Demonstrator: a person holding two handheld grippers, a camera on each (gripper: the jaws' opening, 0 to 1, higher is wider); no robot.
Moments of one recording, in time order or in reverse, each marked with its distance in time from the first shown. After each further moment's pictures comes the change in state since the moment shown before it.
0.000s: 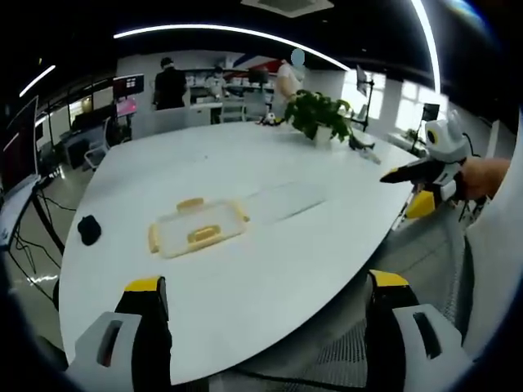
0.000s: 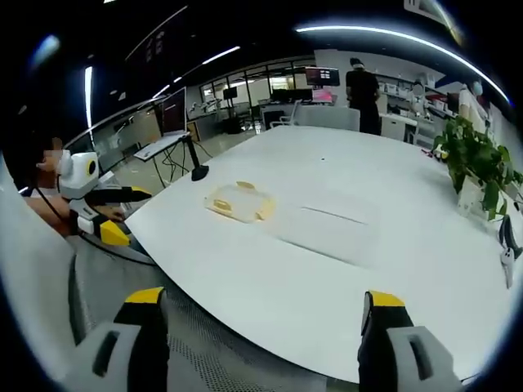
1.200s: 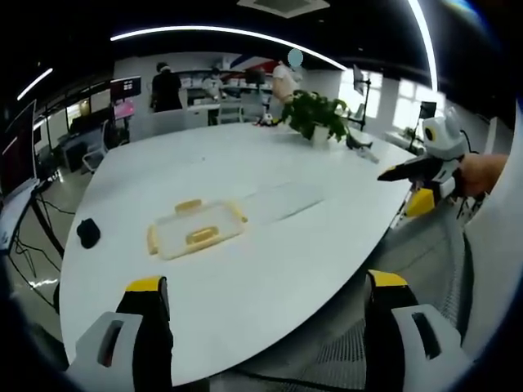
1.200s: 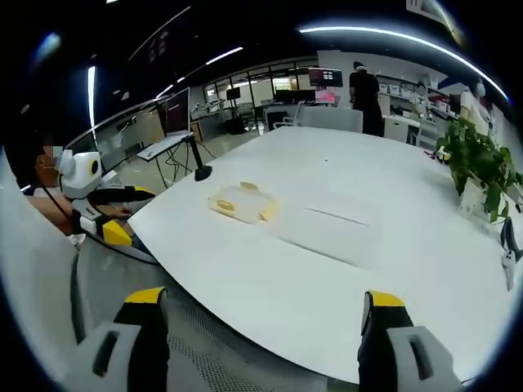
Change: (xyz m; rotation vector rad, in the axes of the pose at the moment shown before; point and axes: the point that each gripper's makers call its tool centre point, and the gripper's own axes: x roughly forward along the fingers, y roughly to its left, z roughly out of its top) left arm -0.001 -0.002 0.001 0.017 -0.005 -0.008; right arm -0.001 0.003 0.001 -0.009 -0.004 0.015
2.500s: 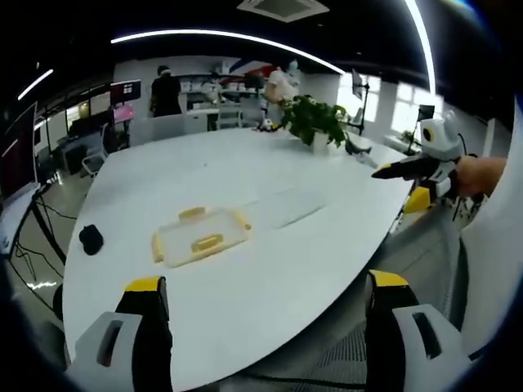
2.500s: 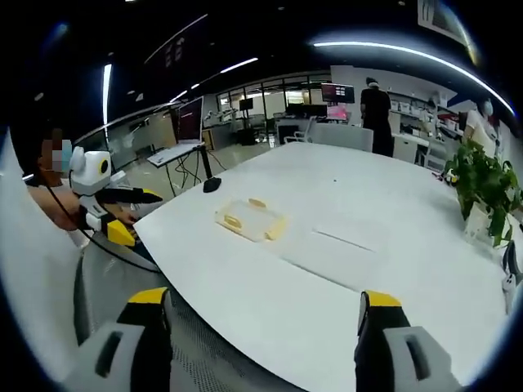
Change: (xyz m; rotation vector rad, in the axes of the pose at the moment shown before) left arm -0.006 0.009 0.012 0.009 -0.031 -0.016; right arm 0.002 0.004 0.027 -0.084 -0.073 0.039
